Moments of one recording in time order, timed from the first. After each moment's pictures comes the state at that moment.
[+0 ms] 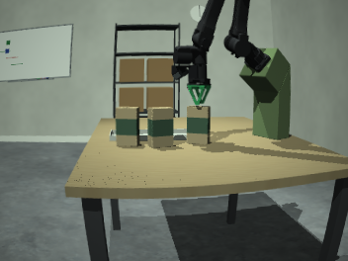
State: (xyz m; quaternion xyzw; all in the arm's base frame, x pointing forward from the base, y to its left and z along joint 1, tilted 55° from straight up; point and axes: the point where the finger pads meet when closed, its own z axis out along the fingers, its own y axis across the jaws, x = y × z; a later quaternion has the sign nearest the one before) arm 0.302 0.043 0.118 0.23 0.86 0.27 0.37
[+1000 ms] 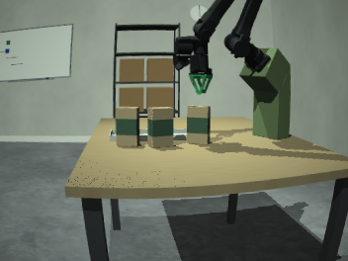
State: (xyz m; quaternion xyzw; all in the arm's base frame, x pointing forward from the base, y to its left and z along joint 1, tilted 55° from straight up) arm 0.266 0.030 0.134 0.23 0.86 0.26 0.37
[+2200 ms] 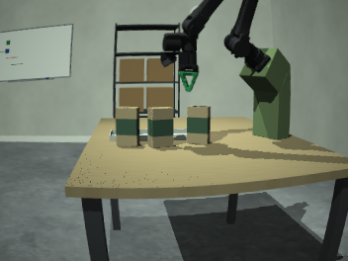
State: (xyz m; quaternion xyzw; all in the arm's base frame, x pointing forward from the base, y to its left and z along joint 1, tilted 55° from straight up) arm 0.290 0.029 0.182 0.14 0.88 0.22 0.40
